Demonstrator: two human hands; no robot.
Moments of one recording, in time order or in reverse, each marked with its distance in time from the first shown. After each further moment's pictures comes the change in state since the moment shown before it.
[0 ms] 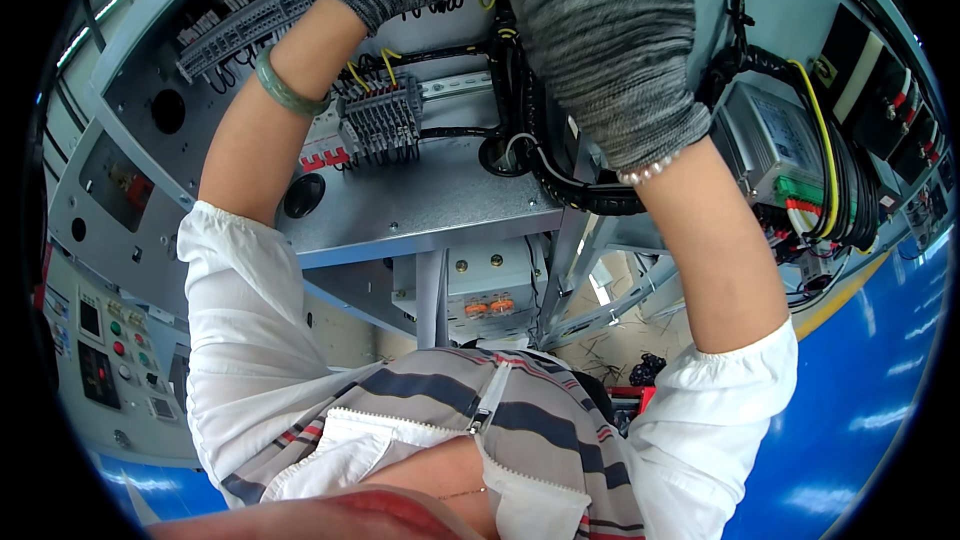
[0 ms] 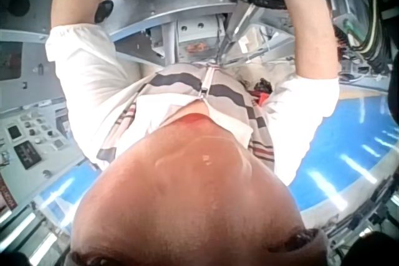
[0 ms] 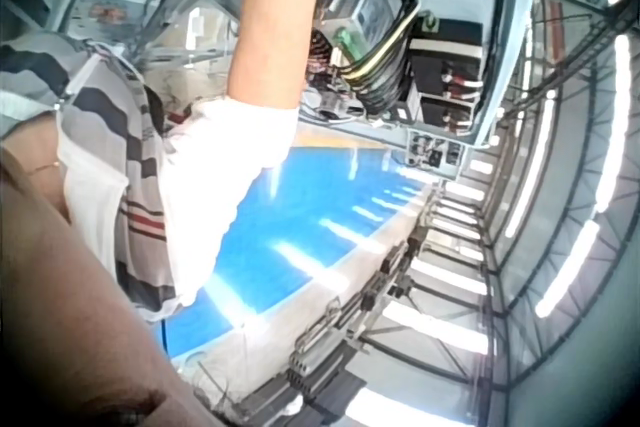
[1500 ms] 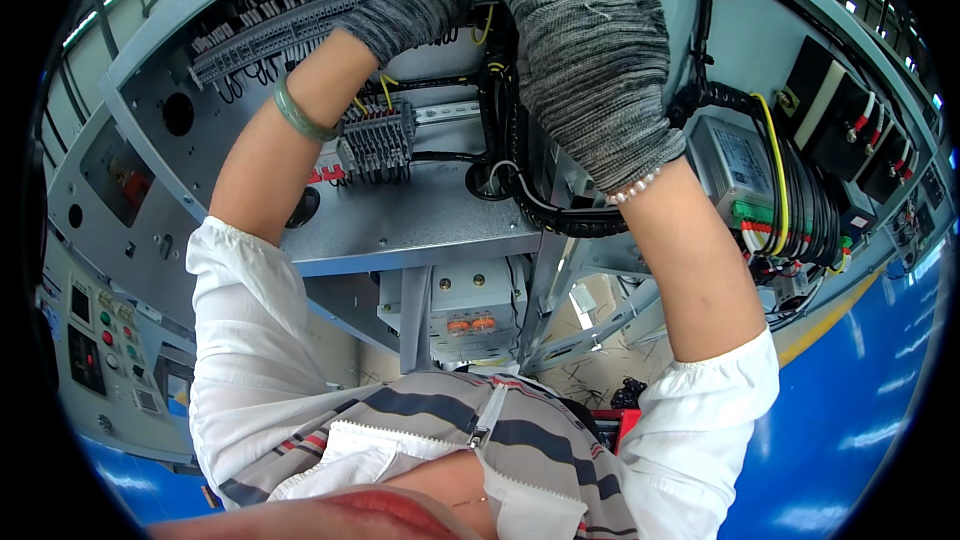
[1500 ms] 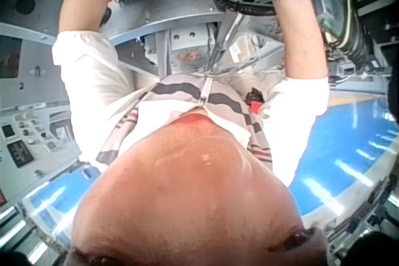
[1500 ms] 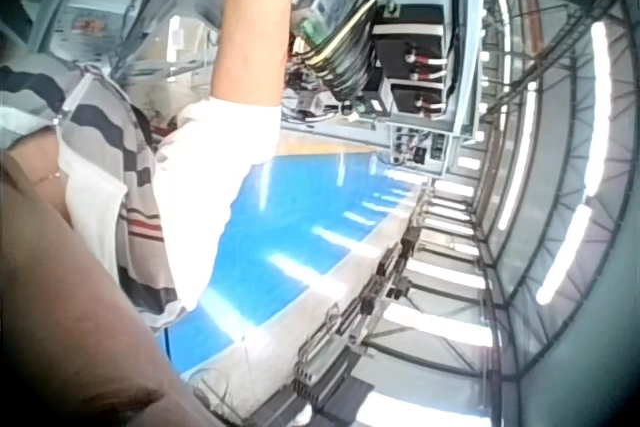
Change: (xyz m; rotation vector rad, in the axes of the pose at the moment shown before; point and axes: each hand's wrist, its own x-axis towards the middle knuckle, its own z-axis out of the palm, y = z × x) left_hand 0.013 -0.020 0.045 0.050 0.021 0.015; right_hand 0.004 0.005 -0.013 0.093 -0.070 0.027
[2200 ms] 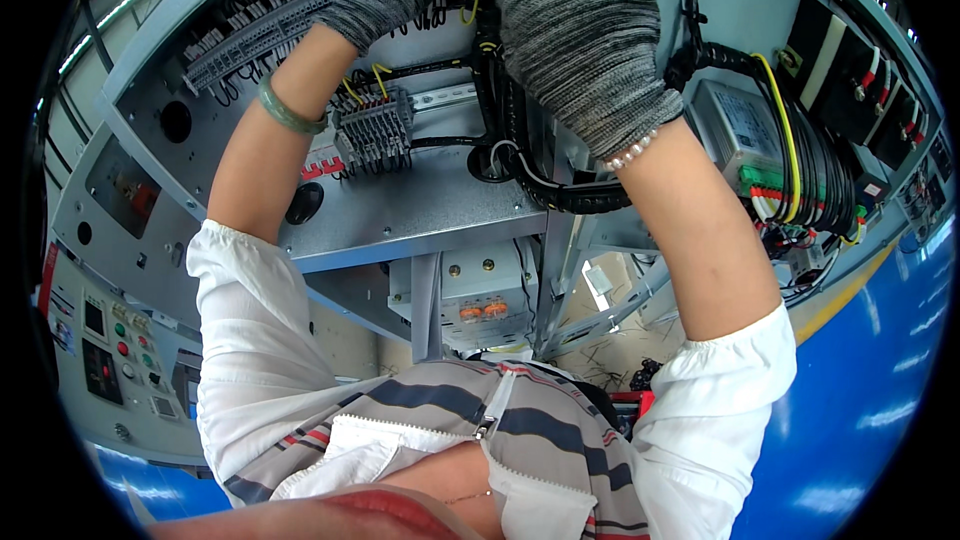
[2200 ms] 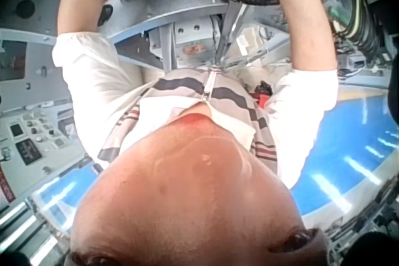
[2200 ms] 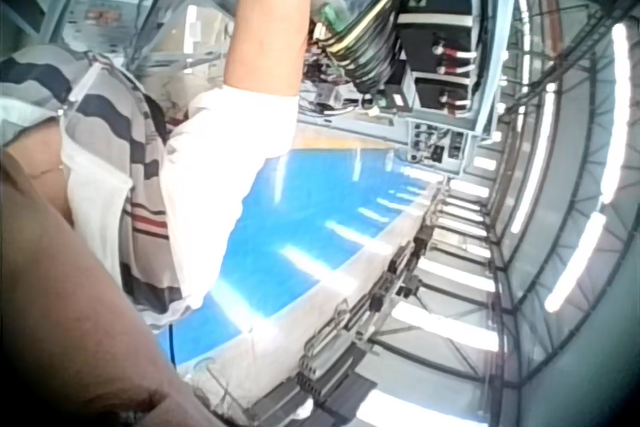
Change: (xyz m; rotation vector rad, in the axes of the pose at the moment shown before) left_hand -0.014 0.019 -0.055 -0.176 -0.036 -0.065; right_hand -0.005 0.004 0.007 -0.029 0.042 -0.001
